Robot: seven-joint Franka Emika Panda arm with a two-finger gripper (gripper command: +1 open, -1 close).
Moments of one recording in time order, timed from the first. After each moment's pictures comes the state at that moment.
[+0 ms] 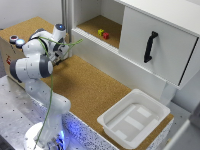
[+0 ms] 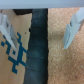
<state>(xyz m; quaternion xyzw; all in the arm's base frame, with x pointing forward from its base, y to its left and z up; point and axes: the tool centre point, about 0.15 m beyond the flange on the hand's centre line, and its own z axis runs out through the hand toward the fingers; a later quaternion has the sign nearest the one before) 0.326 0.349 0.319 -0.98 -0.02 -0.03 0.20</state>
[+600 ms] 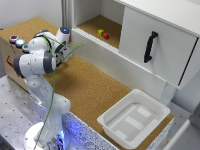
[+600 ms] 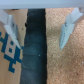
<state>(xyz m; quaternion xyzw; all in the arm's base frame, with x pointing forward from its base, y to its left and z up) 0.329 0.352 0.306 -0.98 -0.01 -0.02 0.20</state>
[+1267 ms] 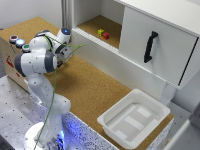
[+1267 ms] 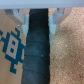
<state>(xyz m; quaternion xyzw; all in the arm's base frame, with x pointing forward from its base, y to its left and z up) 0.335 0.355 0.302 -0.98 -0.02 -0.02 0.22</state>
